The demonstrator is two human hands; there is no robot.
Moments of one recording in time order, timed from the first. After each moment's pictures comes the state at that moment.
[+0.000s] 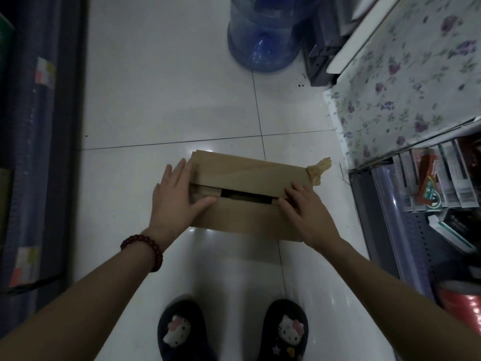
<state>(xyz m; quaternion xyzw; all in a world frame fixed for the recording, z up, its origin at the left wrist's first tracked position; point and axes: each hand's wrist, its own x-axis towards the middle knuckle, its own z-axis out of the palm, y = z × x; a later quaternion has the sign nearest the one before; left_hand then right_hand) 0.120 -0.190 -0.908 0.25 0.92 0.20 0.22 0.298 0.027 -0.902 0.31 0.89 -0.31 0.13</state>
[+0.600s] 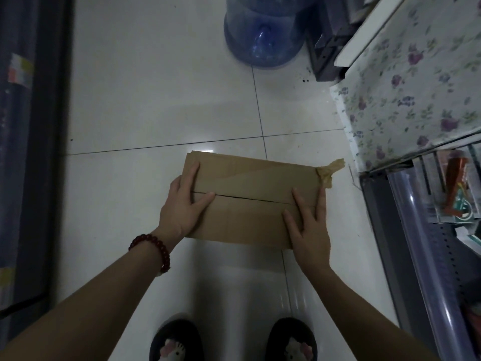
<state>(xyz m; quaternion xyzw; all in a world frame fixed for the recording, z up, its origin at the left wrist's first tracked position) 0.110 -0.159 -0.954 0.13 0.89 0.32 0.30 0.305 0.009 -0.962 0.44 0.82 -0.37 -0.04</state>
